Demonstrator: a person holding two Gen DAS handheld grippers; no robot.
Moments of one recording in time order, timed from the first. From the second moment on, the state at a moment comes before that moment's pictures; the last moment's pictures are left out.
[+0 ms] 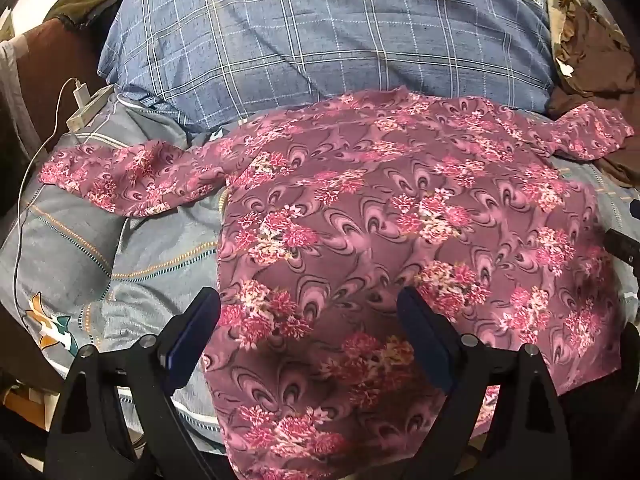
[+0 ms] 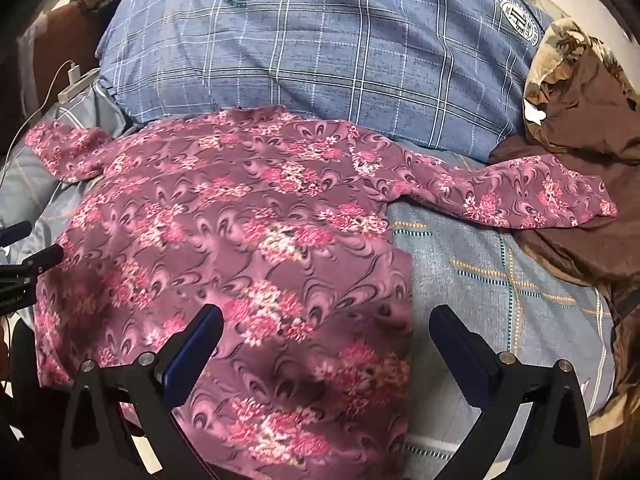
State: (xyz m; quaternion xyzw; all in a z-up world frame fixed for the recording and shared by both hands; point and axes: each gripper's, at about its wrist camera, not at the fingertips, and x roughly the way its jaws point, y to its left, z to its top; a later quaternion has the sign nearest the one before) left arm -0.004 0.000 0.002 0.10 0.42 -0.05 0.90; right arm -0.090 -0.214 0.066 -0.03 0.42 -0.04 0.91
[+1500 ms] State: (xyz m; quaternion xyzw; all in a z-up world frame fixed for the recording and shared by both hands) left arm -0.059 0.006 -0.009 0.09 0.40 -0.07 0.91; right arm -0.149 -0.197 0.066 -0.04 0.40 -0.06 0.91
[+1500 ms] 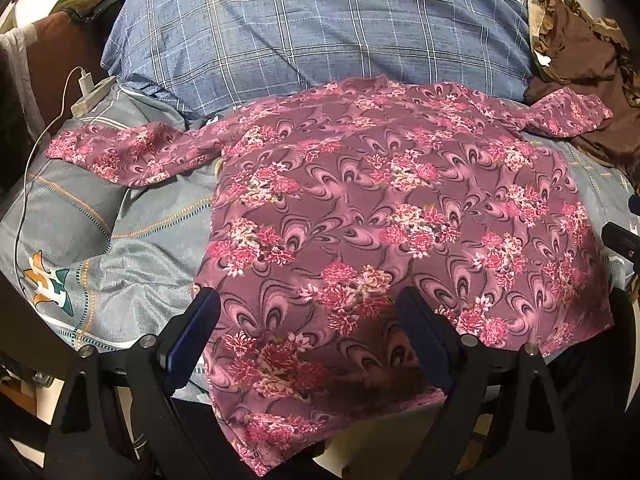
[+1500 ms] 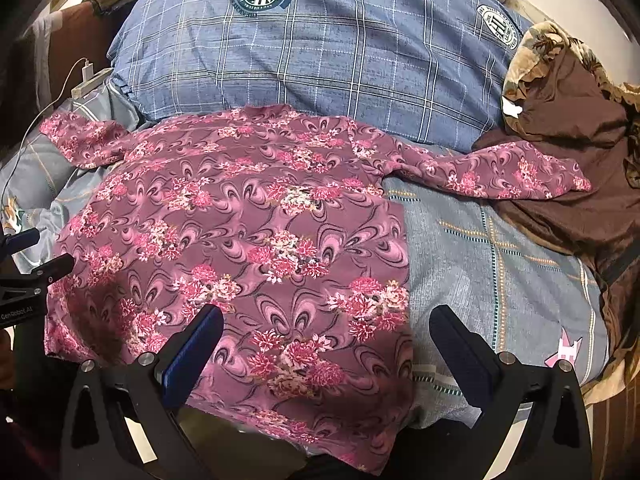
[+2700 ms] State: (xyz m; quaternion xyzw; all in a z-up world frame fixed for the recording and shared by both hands) left arm 0.071 0.037 -0.014 0.05 0.47 0.00 0.88; right arm -0.082 -0.403 0.088 0.11 0.38 -0.18 0.90
